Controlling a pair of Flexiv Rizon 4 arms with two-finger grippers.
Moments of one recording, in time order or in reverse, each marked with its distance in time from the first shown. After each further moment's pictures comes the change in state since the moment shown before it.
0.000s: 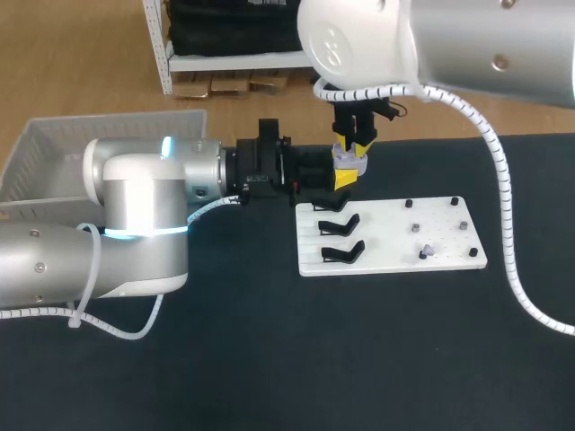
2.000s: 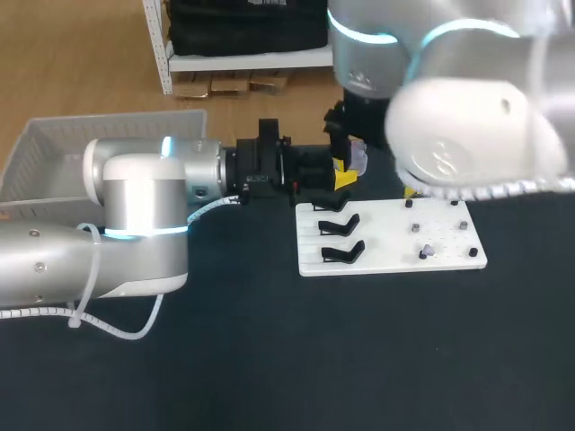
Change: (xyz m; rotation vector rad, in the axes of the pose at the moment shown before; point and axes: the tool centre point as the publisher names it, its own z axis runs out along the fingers) left arm 0.000 0.000 0.000 0.000 0.000 0.000; right arm 0.034 -0.072 -0.007 -0.115 -0.127 -0.231
